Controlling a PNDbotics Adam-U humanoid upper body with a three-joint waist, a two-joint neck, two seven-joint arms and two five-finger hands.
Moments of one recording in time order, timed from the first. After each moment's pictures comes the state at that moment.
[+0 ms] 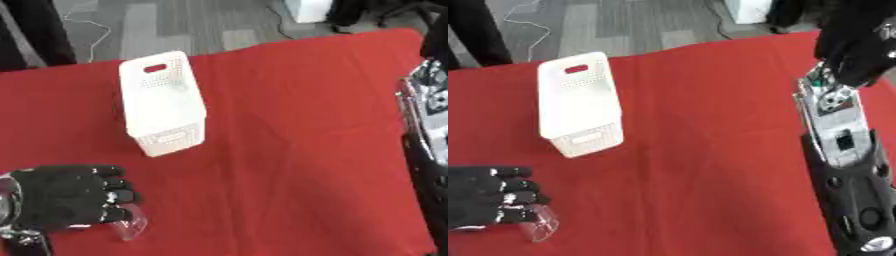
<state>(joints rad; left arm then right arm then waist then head) -0.53 0.98 -0.72 -1.99 -0.92 -0.53 -0.57 -0.39 -0.34 -0.06 -1.99 0.09 -0.63 -0.43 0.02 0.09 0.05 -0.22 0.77</state>
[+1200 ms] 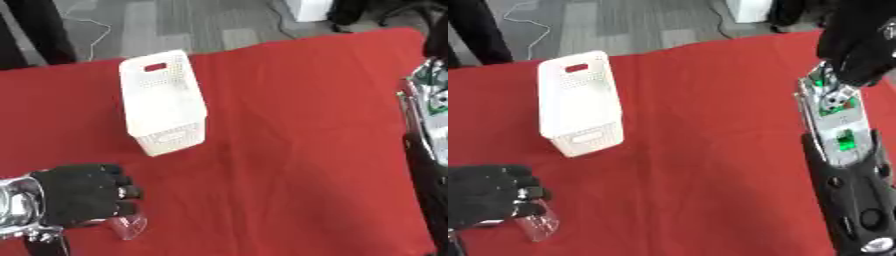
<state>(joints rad) -0.52 0.92 -0.73 -1.99 -0.93 -0.35 -0.75 -0.40 -0.34 -0.06 -1.99 0.09 -0.63 -0.43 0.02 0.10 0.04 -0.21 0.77</state>
